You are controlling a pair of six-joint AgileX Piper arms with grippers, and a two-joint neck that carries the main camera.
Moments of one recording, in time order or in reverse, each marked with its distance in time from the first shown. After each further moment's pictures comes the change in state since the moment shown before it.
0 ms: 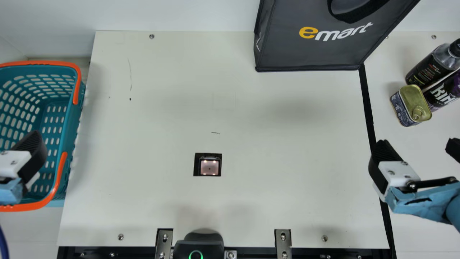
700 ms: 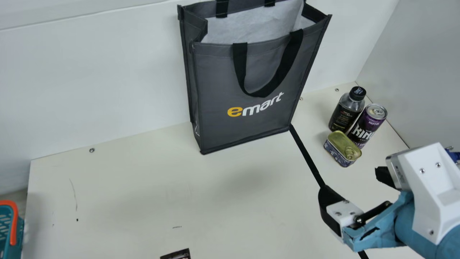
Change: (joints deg) left arm 0.0 0.0 0.0 0.0 0.0 0.0; right arm 0.0 0.0 0.0 0.0 0.0 0.0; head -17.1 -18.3
